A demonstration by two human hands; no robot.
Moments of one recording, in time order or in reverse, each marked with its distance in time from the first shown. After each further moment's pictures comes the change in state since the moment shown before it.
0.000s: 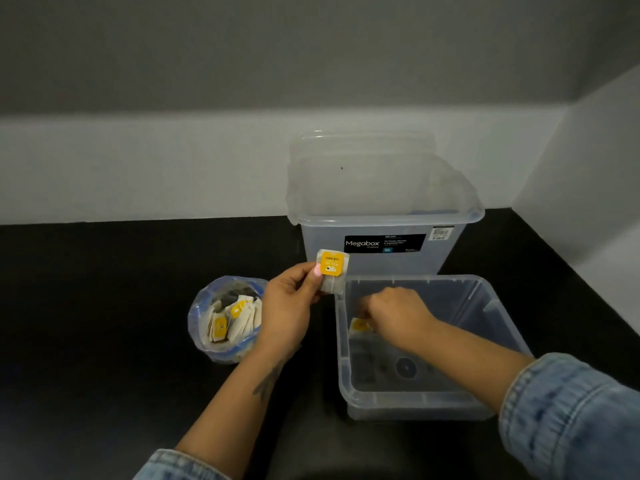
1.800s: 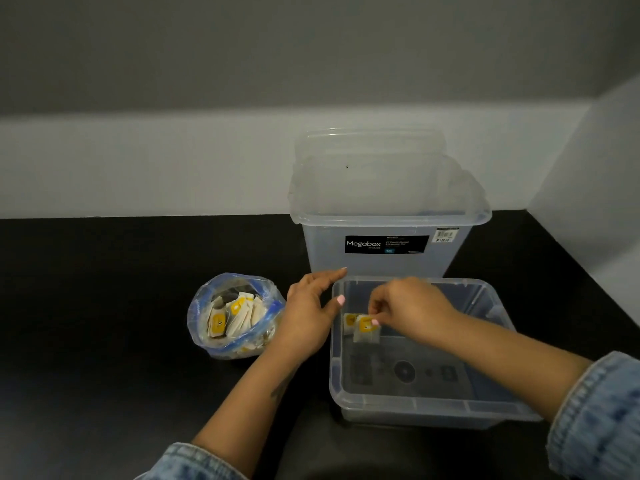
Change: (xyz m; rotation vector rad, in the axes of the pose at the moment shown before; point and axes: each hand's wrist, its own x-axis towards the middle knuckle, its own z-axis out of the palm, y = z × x) left_hand 0.007 -0.029 0.014 0.571 -0.198 -0.064; right_hand -0.012 0.019 -0.021 0.377 -0.003 0.043
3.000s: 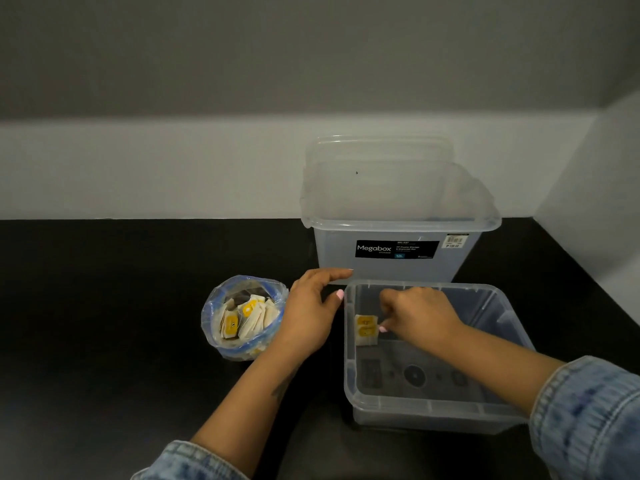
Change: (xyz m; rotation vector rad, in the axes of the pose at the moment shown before) left_hand -0.005 0.009 -0.018 -0.088 0.085 0.043; right_hand 0.006 0.008 0.019 -0.230 0.139 -0.055
